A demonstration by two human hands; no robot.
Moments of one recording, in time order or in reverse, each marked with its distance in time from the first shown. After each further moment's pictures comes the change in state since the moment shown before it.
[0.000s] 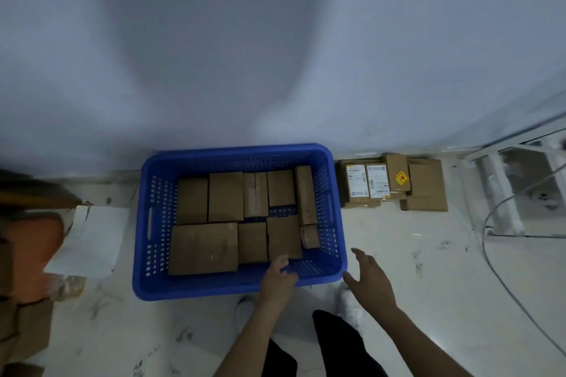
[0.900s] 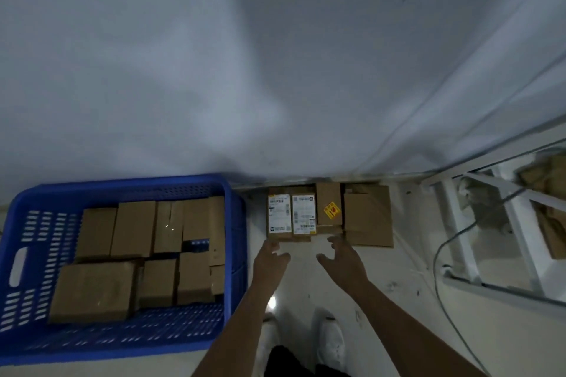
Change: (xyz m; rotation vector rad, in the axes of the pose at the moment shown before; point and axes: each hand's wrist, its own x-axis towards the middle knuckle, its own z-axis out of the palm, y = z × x) left_hand 0.130 0.155 0.292 -0.040 0.181 0.076; right_hand 0.210 0.189 -0.169 0.150 -0.133 0.050
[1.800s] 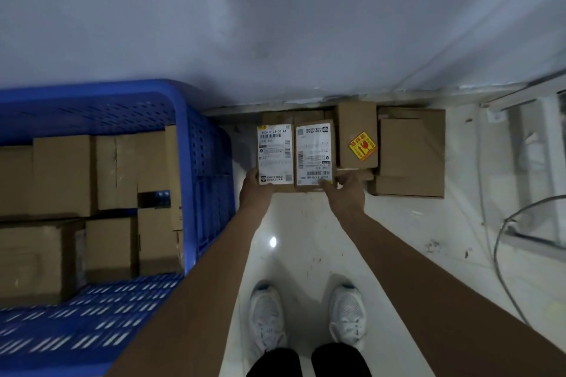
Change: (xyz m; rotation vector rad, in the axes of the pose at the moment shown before) left_hand 0.221 -0.091 0.029 0.037 0.068 -0.004; right_hand 0.197 0.064 0.134 0.427 0.246 0.234
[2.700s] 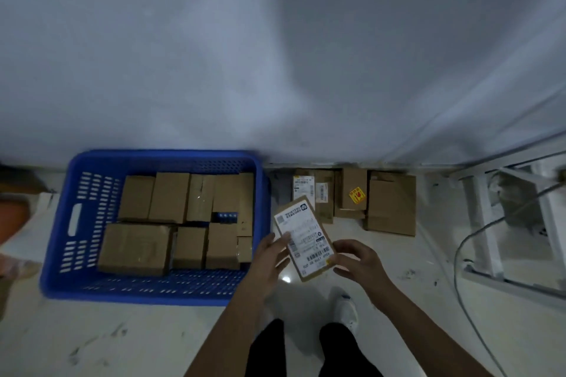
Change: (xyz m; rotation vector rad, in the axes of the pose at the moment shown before) left_hand -0.251 0.044 -0.110 -0.628 -0.211 -0.206; right_hand -0.251 -0.075 -0.160 0.285 -0.467 -0.079
